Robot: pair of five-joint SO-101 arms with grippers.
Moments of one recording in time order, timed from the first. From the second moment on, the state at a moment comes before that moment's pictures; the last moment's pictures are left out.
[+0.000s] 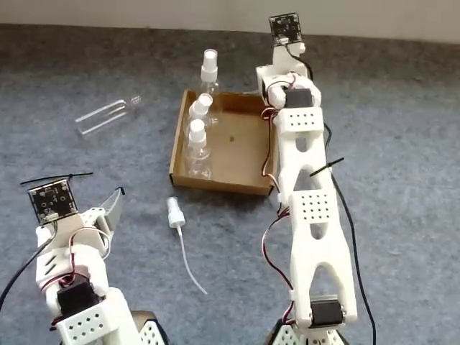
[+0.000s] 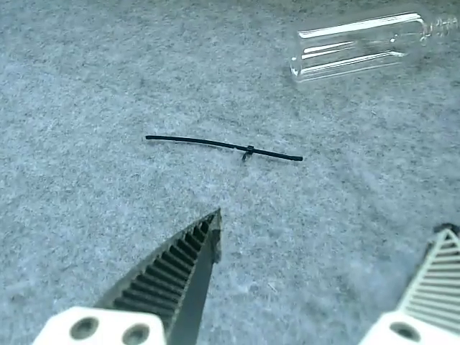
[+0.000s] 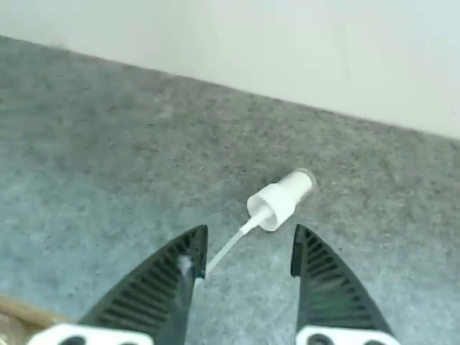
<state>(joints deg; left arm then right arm) -32.5 -103.3 95.5 48.4 -0.7 -10.2 75.7 -89.1 51.5 9.0</state>
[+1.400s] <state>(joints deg) -32.5 -103.3 95.5 48.4 -0.7 -7.1 73.2 -92.9 62.5 8.5</state>
